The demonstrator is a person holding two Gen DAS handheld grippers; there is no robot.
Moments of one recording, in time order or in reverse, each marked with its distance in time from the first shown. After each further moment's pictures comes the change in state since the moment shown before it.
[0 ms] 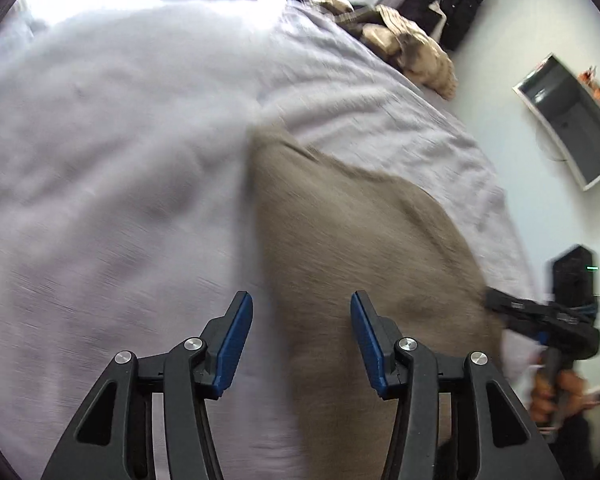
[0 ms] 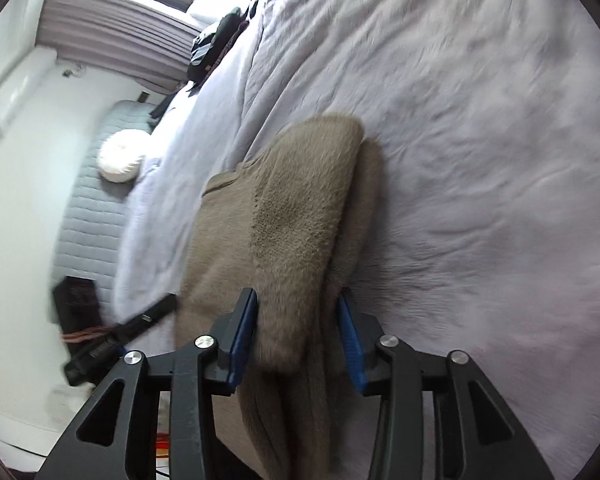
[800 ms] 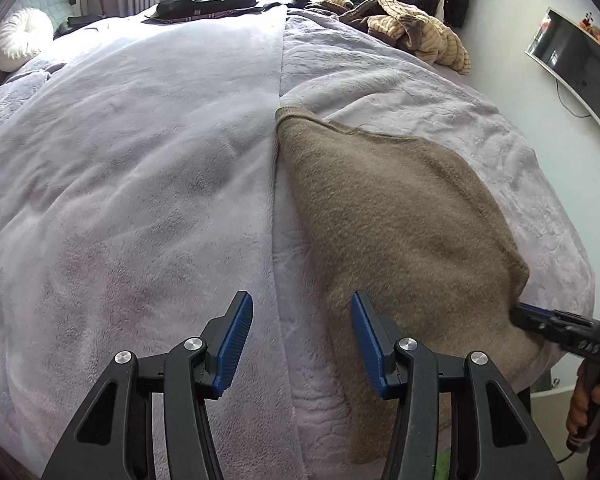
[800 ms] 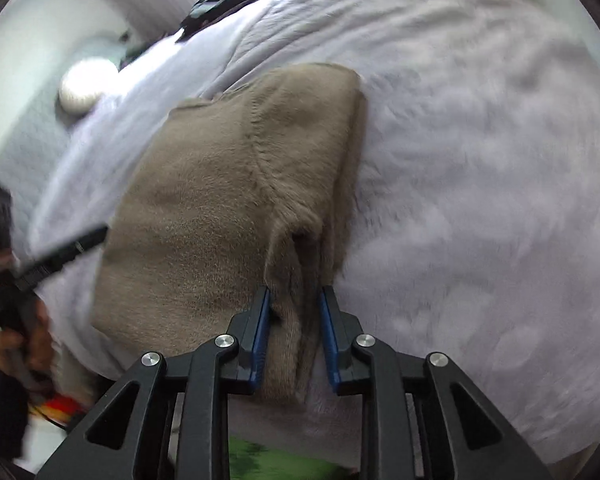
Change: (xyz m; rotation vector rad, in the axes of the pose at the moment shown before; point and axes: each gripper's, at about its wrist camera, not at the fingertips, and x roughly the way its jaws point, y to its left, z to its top) left arm -0.011 -0.008 -0.046 0.109 -0.007 0.153; right arm -0.014 0.001 -0.084 -0.159 0.022 -0.217
